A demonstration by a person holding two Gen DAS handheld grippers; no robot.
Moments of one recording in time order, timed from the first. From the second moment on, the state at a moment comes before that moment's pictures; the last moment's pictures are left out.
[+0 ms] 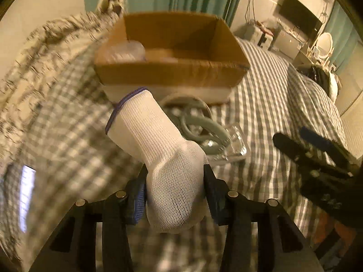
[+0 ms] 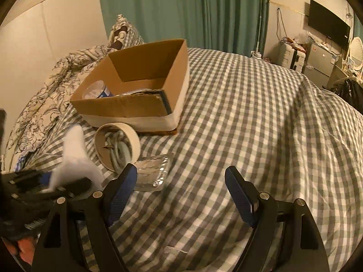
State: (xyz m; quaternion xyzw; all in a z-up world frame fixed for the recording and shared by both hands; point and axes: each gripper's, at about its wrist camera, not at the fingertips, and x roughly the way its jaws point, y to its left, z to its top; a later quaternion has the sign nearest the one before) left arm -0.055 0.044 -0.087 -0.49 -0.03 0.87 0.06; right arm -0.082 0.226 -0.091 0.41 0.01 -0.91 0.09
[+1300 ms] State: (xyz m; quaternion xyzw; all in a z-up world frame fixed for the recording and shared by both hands) left arm -0.039 0.010 -0.050 -0.45 0.01 0.89 0.04; right arm -0.045 0.167 -0.072 0.41 0.01 -0.90 0.14
